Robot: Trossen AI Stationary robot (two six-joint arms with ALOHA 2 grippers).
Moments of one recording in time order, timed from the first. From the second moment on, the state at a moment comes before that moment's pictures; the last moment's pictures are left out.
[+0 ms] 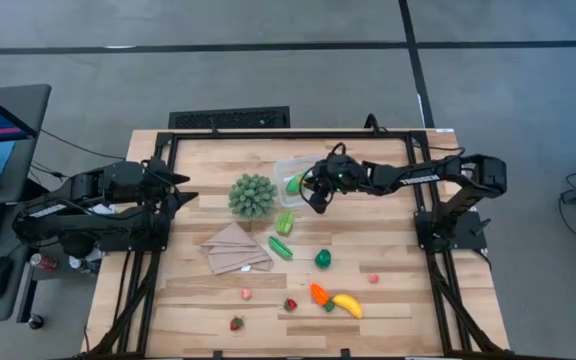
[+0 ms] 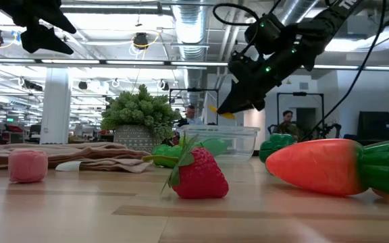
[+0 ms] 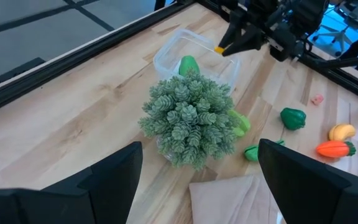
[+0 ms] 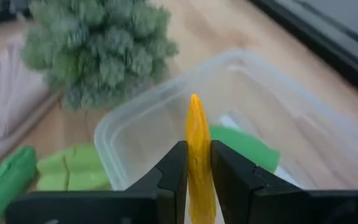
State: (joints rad) left arm 0.20 0.39 0.73 -0.86 -0.15 -0.43; right arm -0.26 1.58 0.79 0.16 0.01 0.08
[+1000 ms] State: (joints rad) left arm 0.20 0.39 0.73 -0.86 -0.15 -0.40; right arm -0.25 1.58 0.79 0.10 -0.10 0.02
